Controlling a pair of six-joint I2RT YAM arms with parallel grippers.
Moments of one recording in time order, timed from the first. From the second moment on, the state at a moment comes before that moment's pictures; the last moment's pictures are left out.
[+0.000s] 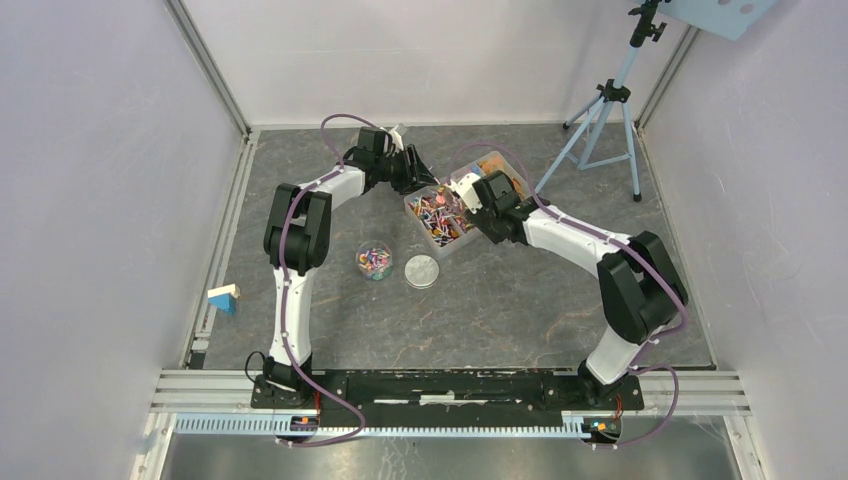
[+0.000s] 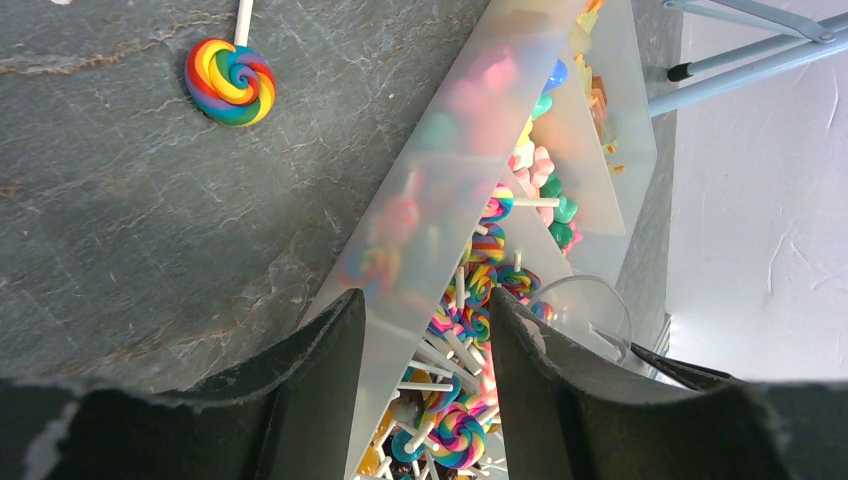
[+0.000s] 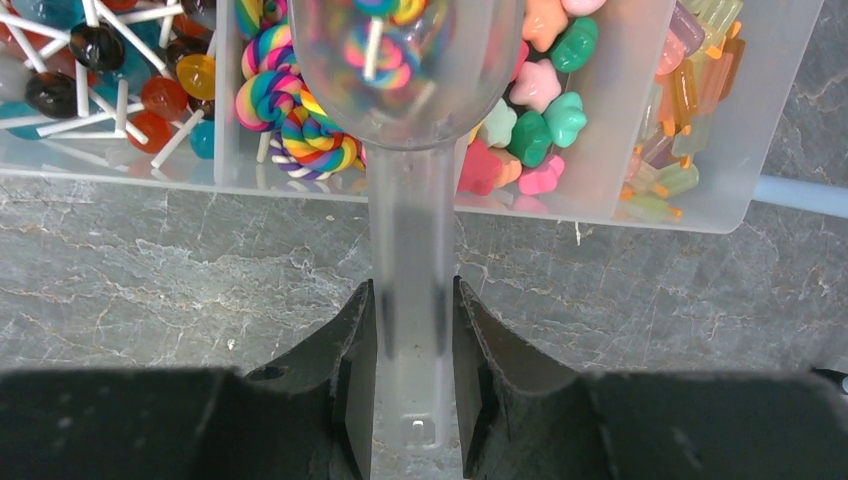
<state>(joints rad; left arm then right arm) -0.30 2.28 1.67 -0.07 0.65 -0.60 0.57 1.71 1.16 -0.40 0.21 -0.30</state>
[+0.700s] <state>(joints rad) -0.30 2.28 1.67 -0.09 0.66 -0.60 0.51 1.60 1.09 -0.39 0.20 -0.30</state>
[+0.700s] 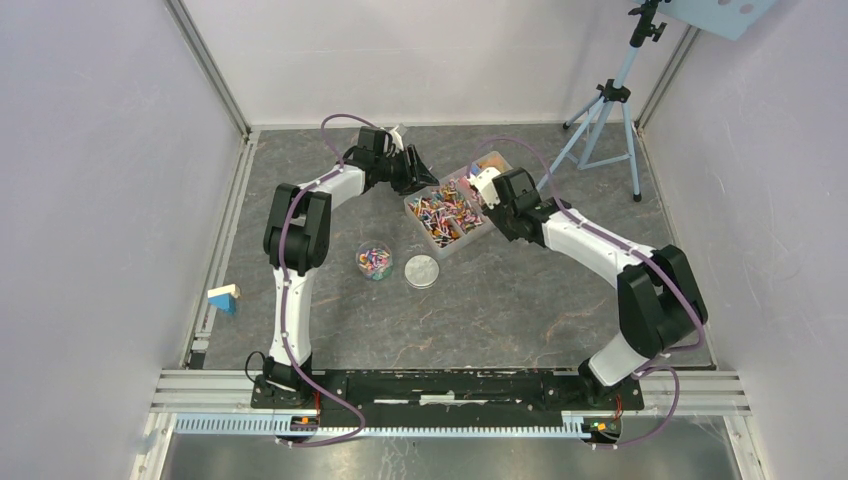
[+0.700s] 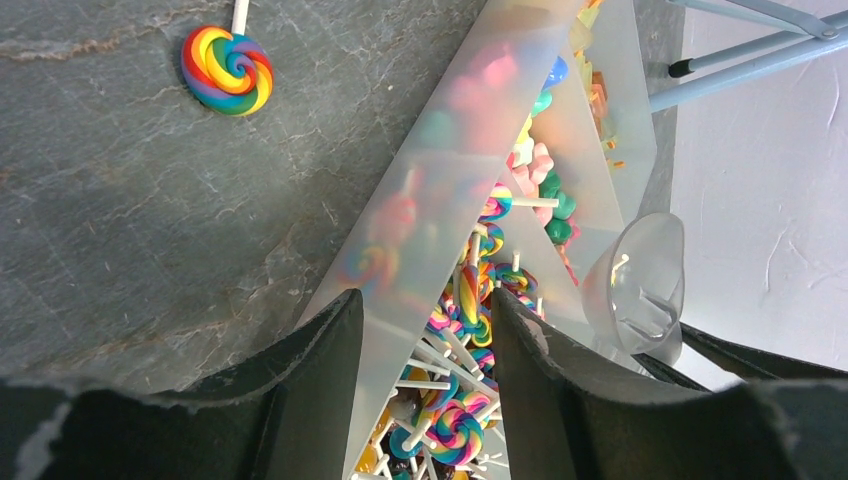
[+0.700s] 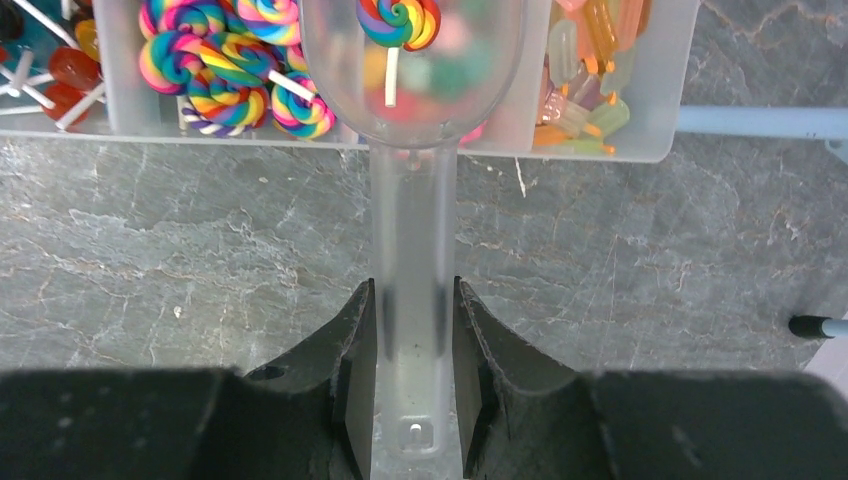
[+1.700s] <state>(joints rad) -0.12 1.79 1.49 -0.39 0.53 -0.53 0.68 1.39 1.19 -0.58 0.20 -0.42</state>
